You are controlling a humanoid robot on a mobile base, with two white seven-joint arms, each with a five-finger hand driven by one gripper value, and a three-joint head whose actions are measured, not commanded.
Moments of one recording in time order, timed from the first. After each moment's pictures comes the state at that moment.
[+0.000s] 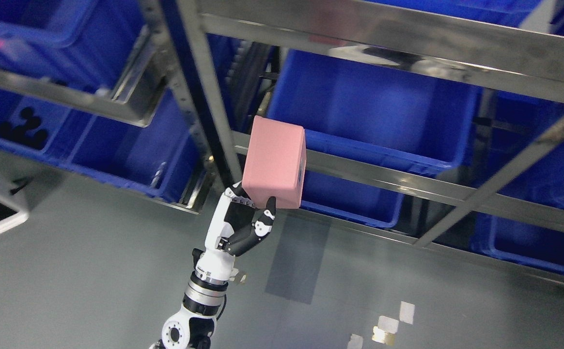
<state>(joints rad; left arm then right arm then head) 0.02 0.00 -0.33 -1.55 0.39 -0.55 -0.38 0.00 0.00 -0.05 0.00 0.00 -0.05 0.00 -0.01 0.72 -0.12</state>
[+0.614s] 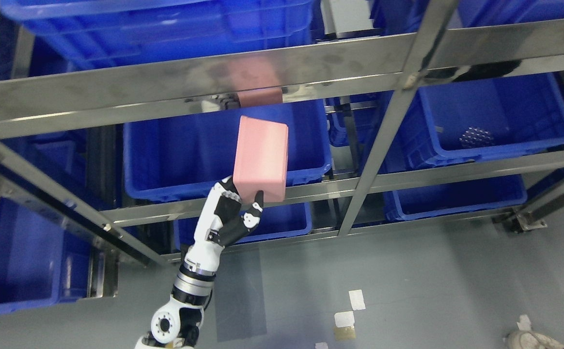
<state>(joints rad) -0.03 0.00 -0.23 -1.50 0.32 -0.50 -0.38 0.00 0.00 -0.05 0.00 0.00 -0.05 0.00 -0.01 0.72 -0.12</state>
